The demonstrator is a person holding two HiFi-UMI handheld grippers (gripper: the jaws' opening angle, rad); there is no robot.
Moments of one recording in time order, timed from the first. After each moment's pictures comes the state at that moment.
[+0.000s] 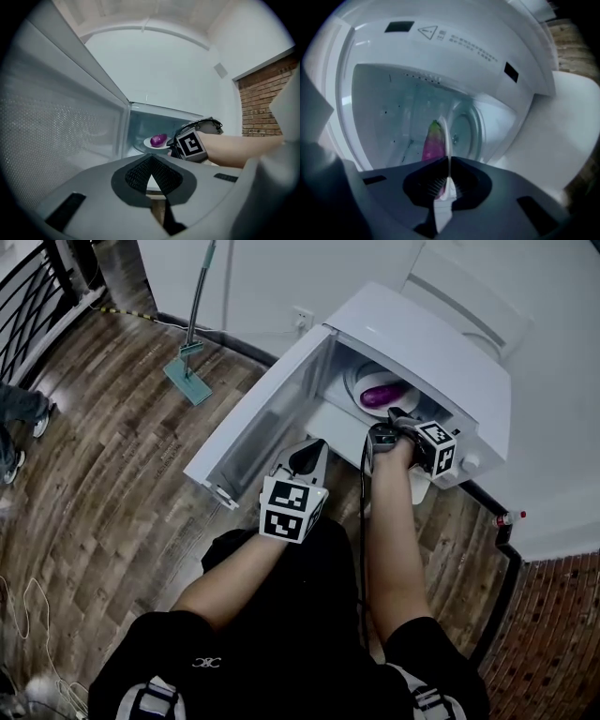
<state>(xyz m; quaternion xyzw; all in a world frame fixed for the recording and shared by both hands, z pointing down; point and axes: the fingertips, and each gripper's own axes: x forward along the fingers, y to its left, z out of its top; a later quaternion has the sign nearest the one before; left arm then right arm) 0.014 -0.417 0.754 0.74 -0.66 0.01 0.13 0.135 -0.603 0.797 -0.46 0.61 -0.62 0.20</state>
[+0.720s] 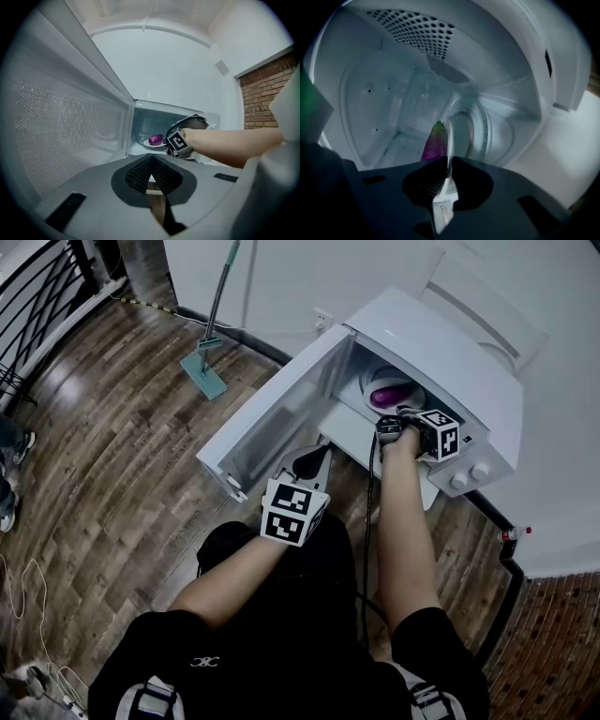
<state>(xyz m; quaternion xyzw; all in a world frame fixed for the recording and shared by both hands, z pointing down) 0.007 -0.398 0.768 0.73 -0.67 0.03 0.13 0.123 -0.632 0.820 -0.51 0.62 -0.58 0.11</state>
